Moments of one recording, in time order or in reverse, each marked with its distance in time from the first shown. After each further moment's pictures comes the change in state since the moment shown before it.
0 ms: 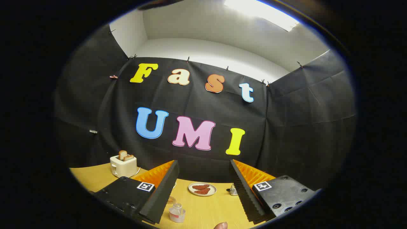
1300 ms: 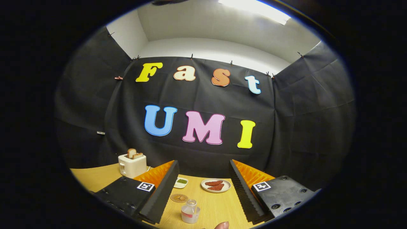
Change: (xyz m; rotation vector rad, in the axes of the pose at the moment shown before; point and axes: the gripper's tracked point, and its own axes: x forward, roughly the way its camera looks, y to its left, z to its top) arm 0.007 0.040 -0.081 0.063 0.021 0.066
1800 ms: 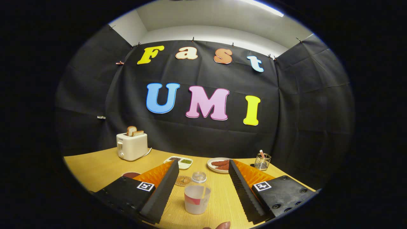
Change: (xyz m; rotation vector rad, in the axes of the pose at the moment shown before) arm 0.007 0.022 -0.146 0.028 0.143 0.014
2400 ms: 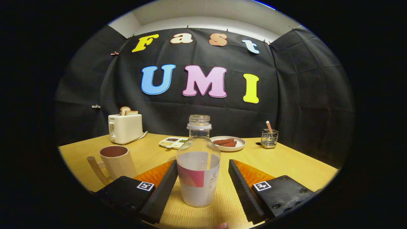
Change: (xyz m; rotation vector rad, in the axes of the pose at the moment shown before) arm 0.036 0.006 -0.104 0.066 0.084 -0.028
